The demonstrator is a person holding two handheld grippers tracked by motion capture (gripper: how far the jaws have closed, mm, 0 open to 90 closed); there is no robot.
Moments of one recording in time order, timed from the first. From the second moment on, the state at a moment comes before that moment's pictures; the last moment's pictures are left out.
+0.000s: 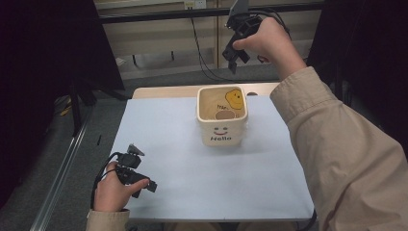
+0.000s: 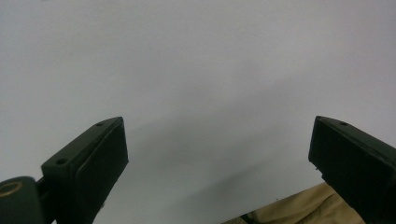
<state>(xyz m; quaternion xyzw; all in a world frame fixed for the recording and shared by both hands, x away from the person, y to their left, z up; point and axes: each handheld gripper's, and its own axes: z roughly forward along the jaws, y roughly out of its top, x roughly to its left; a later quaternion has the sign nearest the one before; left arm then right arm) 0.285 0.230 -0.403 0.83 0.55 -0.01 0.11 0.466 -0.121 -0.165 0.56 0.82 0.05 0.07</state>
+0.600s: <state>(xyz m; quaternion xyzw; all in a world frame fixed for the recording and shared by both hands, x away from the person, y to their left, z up) 0.284 0.228 -0.403 0.83 0.55 -0.01 0.11 0.432 -0.166 -0.181 0.57 0.81 0.03 0.09</state>
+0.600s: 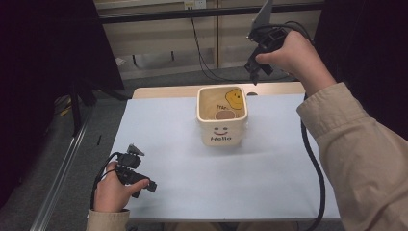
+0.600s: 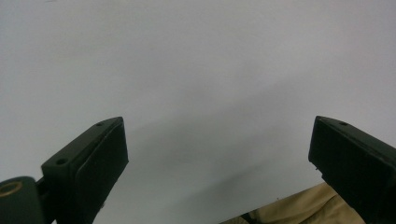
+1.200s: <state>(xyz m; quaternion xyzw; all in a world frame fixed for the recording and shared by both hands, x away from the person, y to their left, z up) 0.284 0.226 -0.406 0.83 0.55 0.00 0.10 0.383 -0.202 -0.228 0.55 0.83 0.00 0.10</state>
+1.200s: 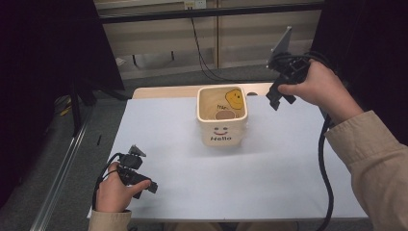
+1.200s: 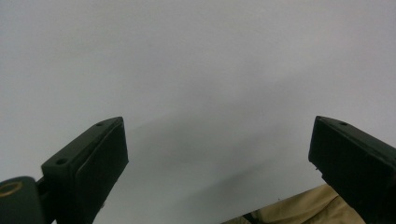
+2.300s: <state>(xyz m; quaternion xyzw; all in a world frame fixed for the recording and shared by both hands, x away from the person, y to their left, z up) 0.283 0.225 -0.404 0.83 0.54 0.00 0.10 0.309 -0.257 -0.356 0.55 0.83 -0.03 0.08</state>
